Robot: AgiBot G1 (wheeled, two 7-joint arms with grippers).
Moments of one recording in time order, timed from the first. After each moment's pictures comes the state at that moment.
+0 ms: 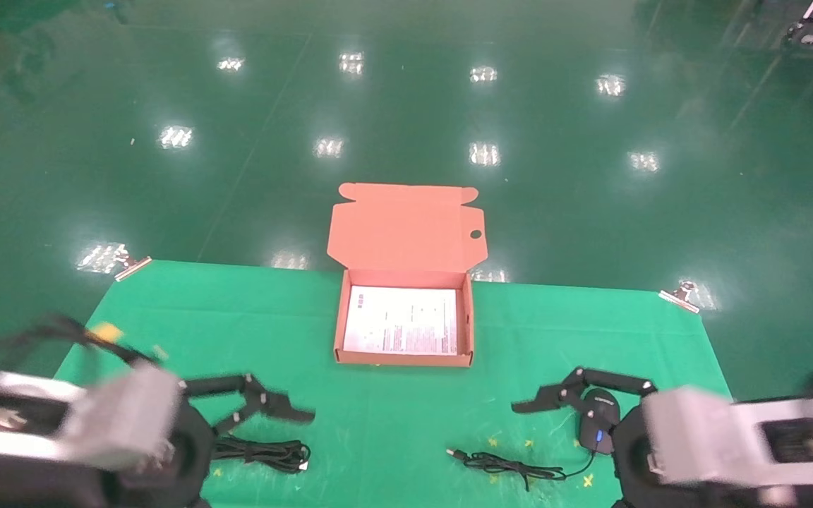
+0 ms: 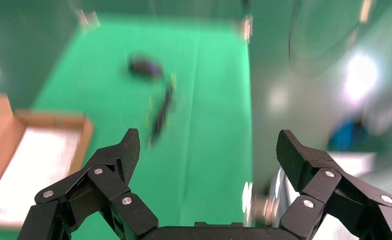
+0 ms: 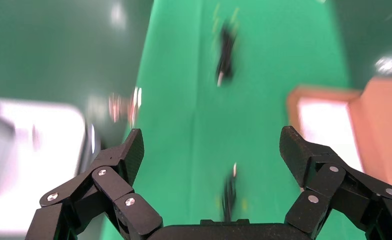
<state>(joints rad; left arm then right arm) -1.33 0.67 0.53 -1.30 1.15 1.57 -0.22 1.31 -0.60 -0.50 1.33 -1.17 -1.56 0.15</state>
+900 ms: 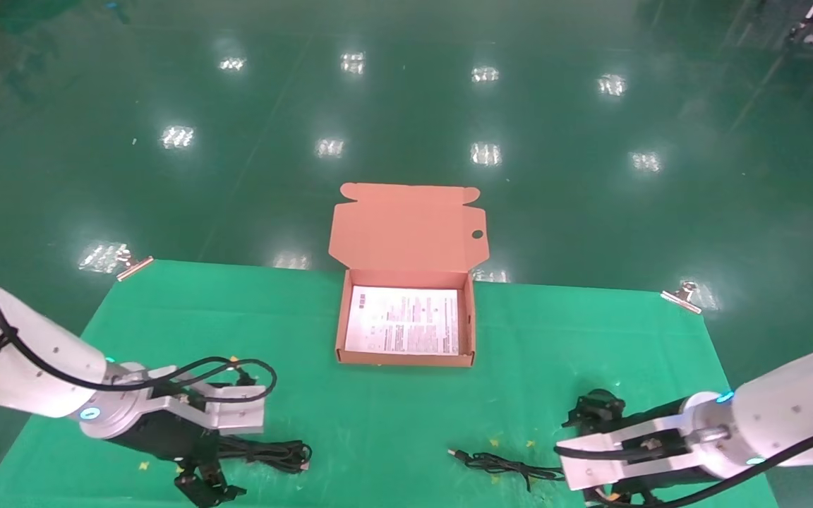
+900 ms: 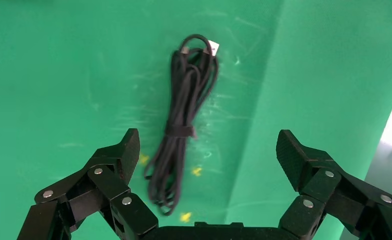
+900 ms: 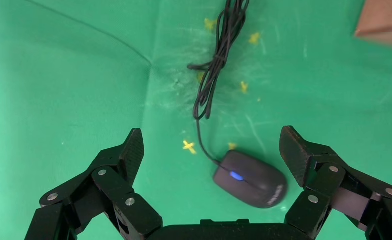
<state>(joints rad) -1.50 0.99 0.93 -0.93 1.85 1.36 -0.32 1.45 -0.81 -0.98 1.27 -1.87 -1.29 0.20</state>
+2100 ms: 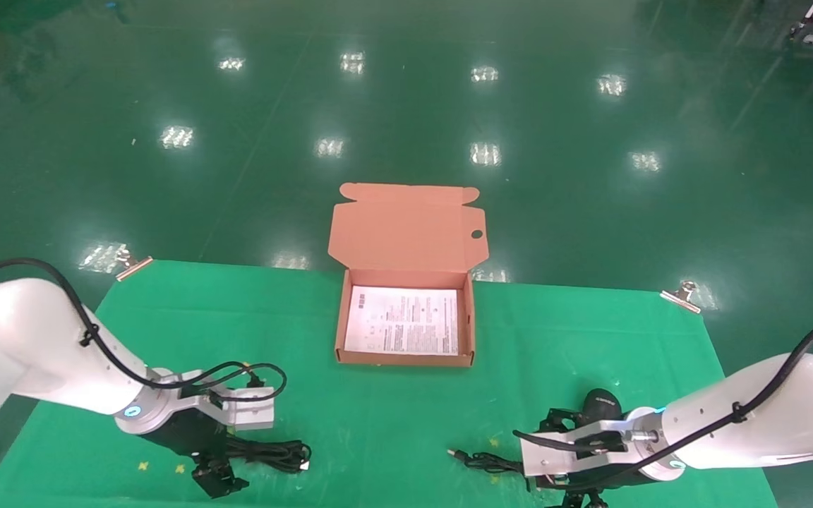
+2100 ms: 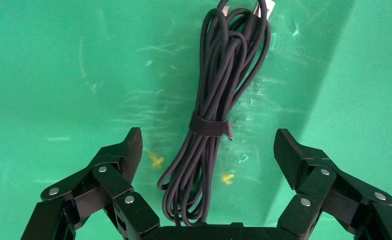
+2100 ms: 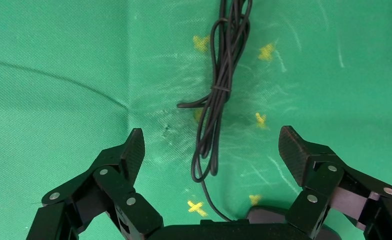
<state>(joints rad) -1.54 1.21 0.96 -0.39 1.92 1.17 -0.08 1.38 -1.01 -0.99 0.87 -1.87 -1.10 0.08</state>
